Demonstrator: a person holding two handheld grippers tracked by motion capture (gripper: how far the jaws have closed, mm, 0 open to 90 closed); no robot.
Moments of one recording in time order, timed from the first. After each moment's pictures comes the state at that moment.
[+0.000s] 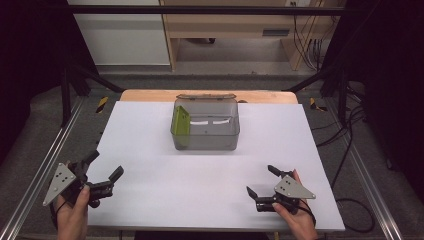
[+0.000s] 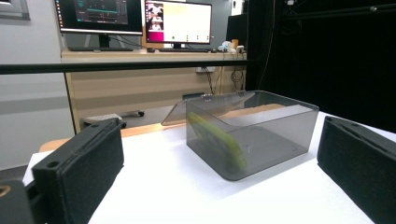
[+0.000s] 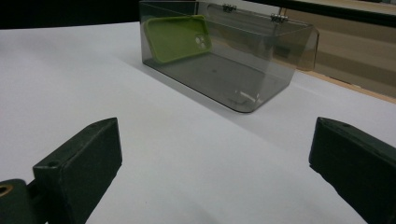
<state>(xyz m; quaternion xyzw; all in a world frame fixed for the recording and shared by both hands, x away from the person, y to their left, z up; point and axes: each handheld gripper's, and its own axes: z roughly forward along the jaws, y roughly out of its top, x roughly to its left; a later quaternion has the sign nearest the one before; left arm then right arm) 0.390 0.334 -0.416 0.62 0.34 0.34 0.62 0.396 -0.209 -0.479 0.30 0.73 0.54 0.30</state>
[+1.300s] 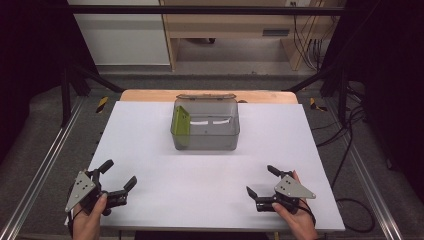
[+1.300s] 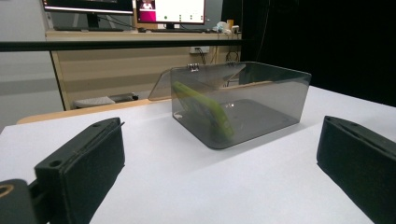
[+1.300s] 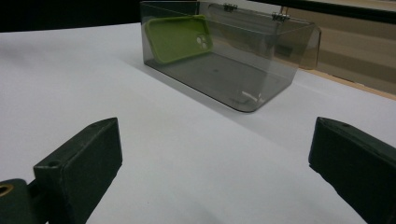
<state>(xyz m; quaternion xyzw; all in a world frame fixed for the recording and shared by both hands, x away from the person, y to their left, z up) 0.386 0.312 -0.451 0.64 0.35 0.32 0.60 0.397 -0.209 -0.479 0.30 0.73 0.54 0.29</state>
